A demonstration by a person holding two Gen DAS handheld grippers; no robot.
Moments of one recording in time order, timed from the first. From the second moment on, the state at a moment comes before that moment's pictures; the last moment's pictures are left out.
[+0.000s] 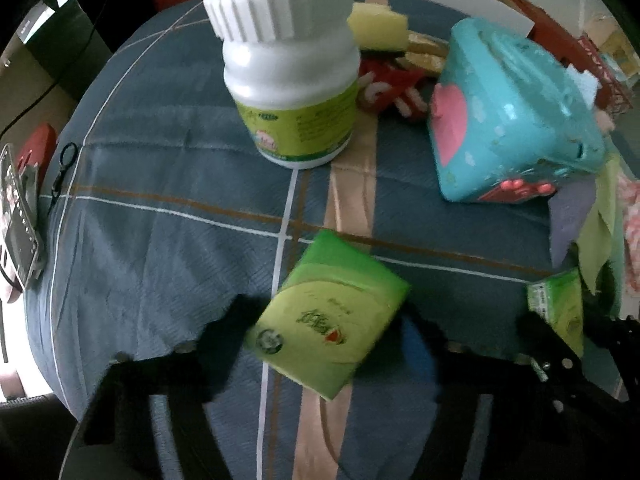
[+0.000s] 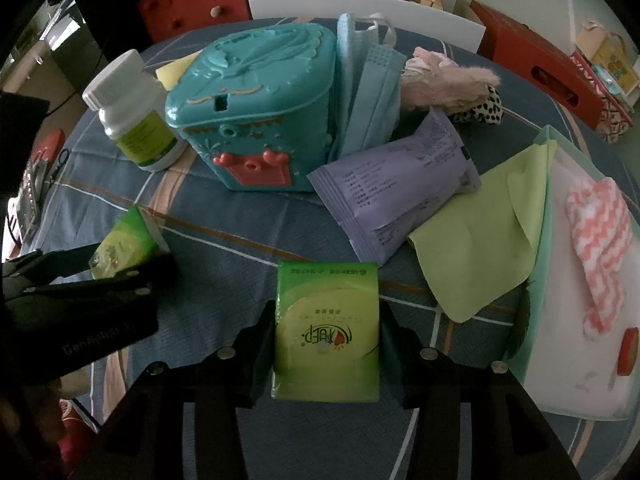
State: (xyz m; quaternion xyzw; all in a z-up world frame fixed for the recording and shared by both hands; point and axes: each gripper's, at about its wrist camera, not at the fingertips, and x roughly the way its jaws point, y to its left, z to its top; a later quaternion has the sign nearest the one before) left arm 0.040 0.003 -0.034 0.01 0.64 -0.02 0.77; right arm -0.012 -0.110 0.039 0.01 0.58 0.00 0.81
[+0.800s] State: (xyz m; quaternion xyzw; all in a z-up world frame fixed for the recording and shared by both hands) left arm 0.031 0.040 0.024 -0.03 0.59 -0.04 0.81; right arm -0.027 -0.116 0.076 0.02 0.54 0.00 0.84
